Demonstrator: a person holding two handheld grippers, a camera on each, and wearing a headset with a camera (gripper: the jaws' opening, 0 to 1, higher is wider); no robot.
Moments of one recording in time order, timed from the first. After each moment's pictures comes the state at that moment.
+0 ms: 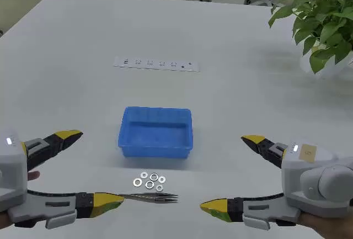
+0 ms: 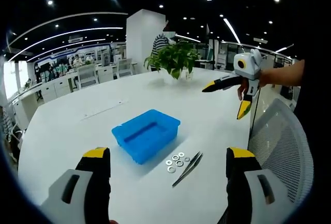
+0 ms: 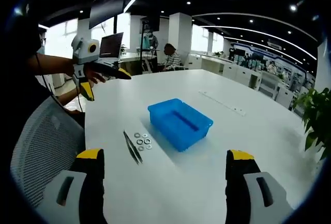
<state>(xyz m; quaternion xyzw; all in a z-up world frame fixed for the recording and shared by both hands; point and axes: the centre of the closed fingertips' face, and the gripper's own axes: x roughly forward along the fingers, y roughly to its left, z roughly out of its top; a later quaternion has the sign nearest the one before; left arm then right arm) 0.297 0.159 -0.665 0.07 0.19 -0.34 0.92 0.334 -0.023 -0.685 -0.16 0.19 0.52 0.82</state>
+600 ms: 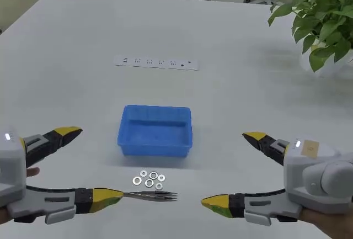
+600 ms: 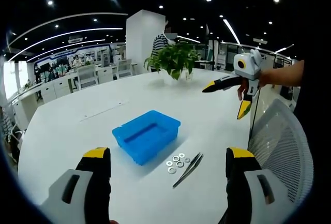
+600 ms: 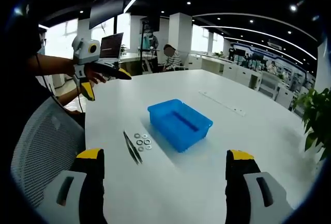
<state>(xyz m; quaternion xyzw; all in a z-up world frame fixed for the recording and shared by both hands) 0.298 0.160 -0.665 0.07 0.19 -0.34 0.92 0.334 -0.023 -0.684 -0.16 0.19 0.52 0.82</state>
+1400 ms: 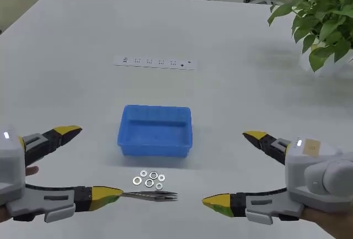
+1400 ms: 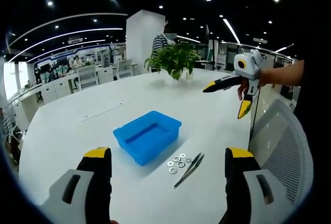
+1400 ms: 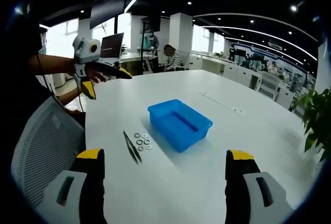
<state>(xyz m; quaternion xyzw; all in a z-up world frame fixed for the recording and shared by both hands) 0.300 0.161 -0.663 0.07 0.19 -0.34 0.92 0.336 -0.025 -0.684 -0.16 0.19 0.52 0.82</state>
